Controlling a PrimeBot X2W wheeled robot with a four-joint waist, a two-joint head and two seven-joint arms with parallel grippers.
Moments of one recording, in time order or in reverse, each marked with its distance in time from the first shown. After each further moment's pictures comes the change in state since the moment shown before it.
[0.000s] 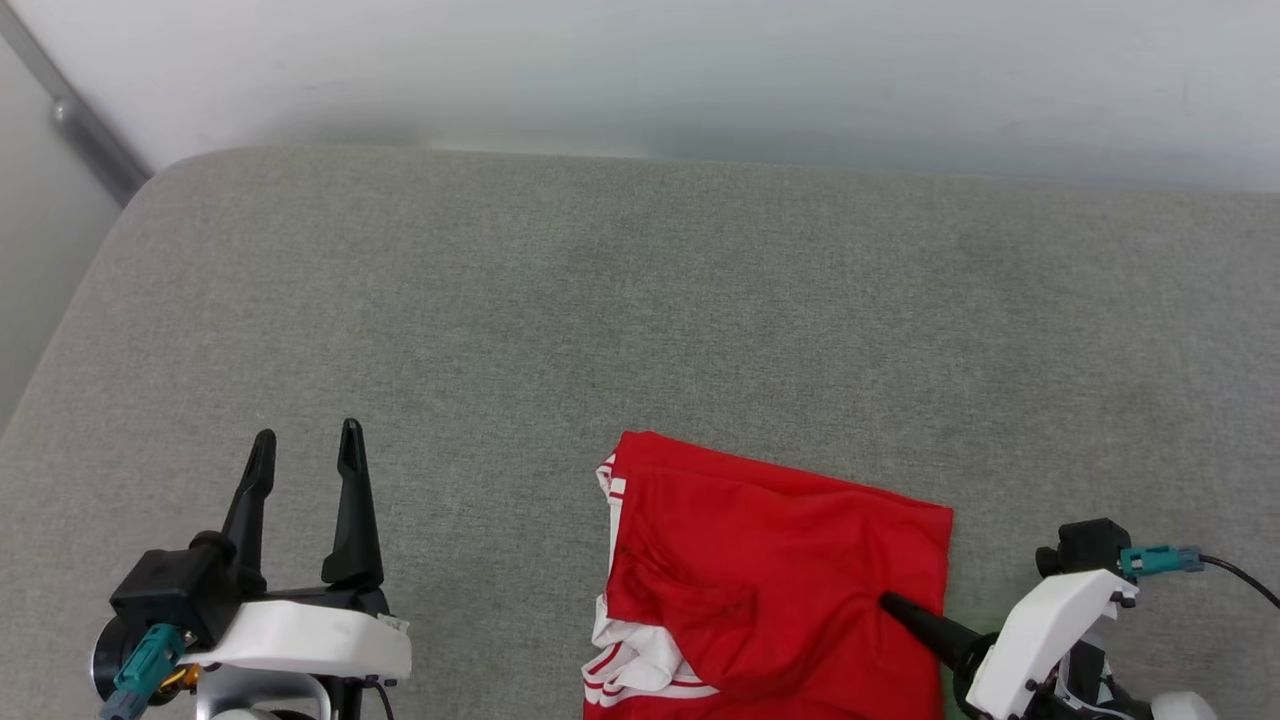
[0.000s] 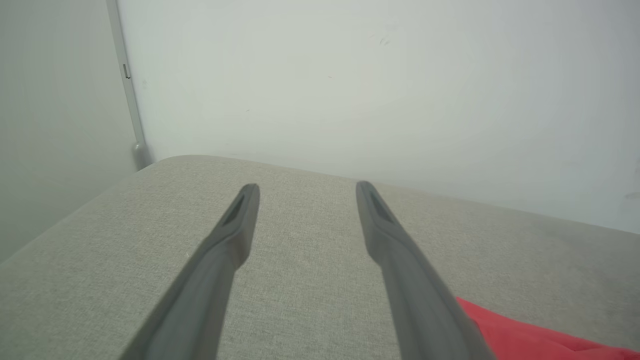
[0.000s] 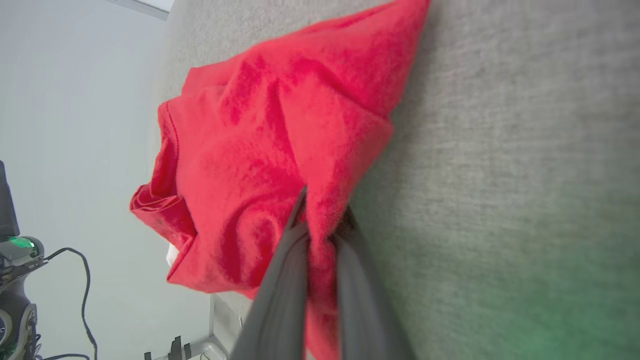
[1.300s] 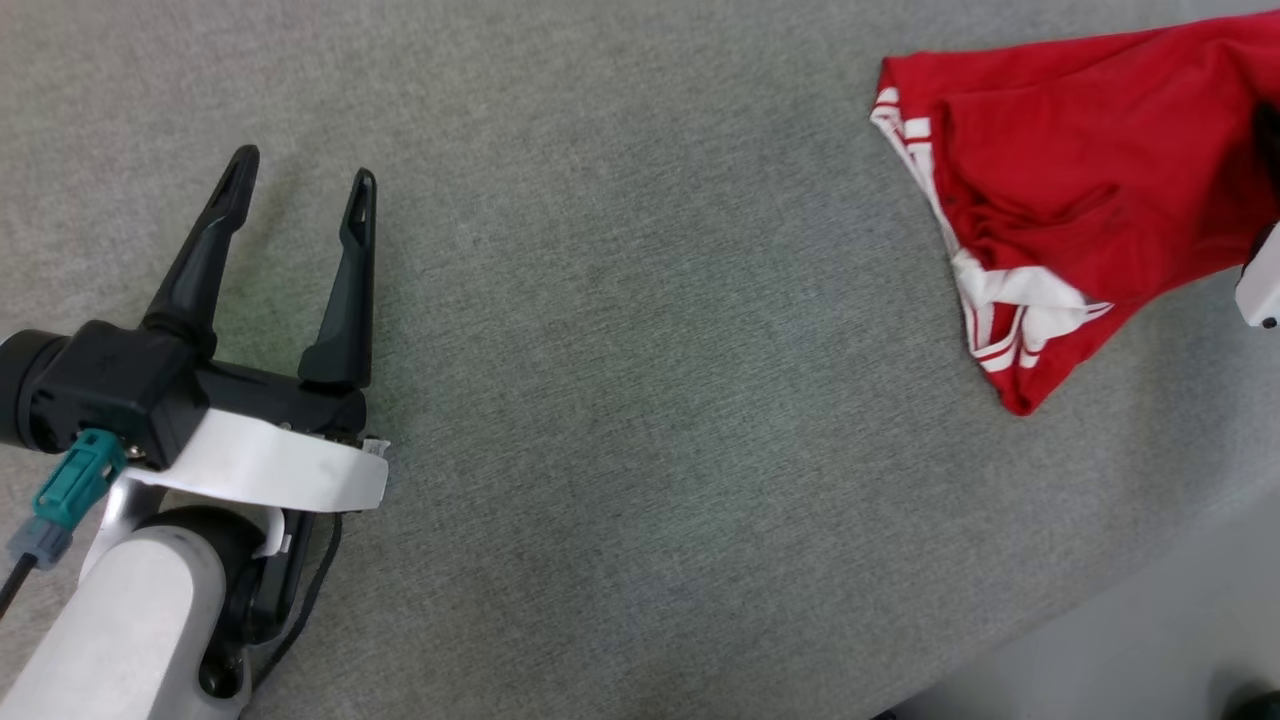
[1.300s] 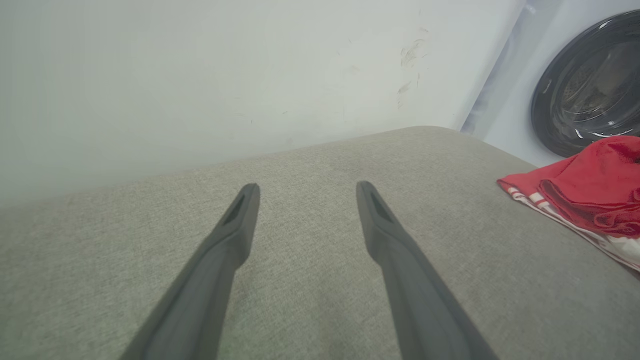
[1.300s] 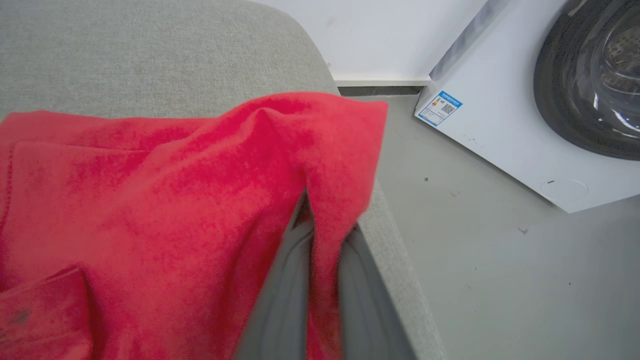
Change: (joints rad) left arm -0.336 0.166 -0.053 -0.175 0.125 -0.078 0.195; right arm -0.706 -0.363 0.079 0.386 -0.510 0.000 -0.540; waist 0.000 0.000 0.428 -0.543
